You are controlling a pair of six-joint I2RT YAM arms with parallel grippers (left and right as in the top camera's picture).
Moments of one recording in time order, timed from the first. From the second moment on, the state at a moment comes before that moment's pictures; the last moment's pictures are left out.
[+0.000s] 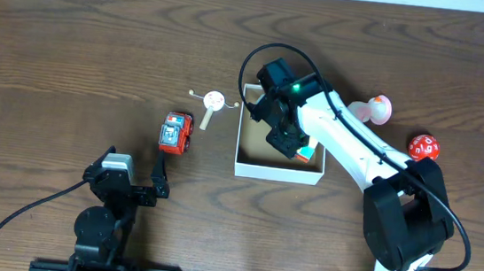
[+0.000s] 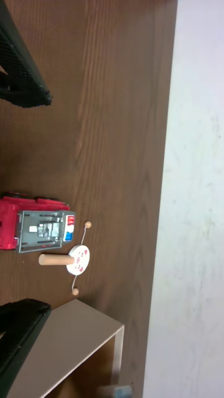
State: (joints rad) left arm -0.08 0.01 0.07 -0.24 -0.01 -0.12; right arm 0.58 1.97 1.50 -1.06 0.10 -0.39
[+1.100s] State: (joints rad) left arm -0.08 0.01 0.07 -0.24 -0.01 -0.12; right arm 0.58 1.97 1.59 -1.11 0.10 -0.33
